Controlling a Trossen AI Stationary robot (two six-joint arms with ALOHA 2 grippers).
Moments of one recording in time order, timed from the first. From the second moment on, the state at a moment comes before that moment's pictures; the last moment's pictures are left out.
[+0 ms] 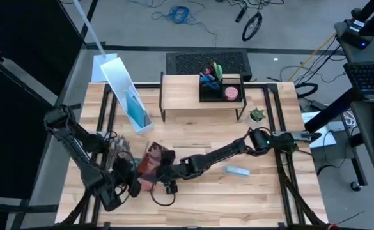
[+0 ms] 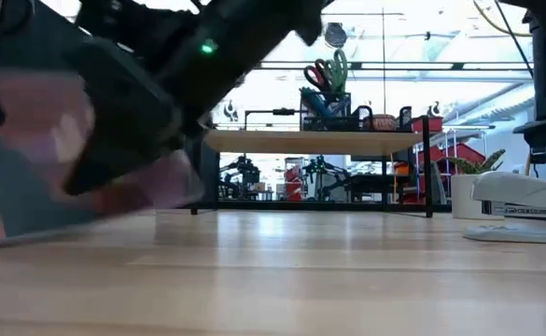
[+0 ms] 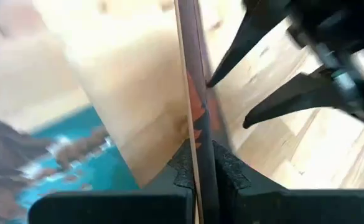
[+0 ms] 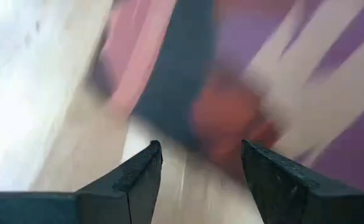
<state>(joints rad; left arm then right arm) -0.99 1.45 0.87 -0.90 -0.79 -1.85 0.30 2.36 1.82 -0.28 0.27 0.02</state>
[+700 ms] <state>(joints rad) -0.89 1.43 1.14 -1.57 -1.05 -1.95 0.49 2.16 1.32 -0.08 0.61 0.52</state>
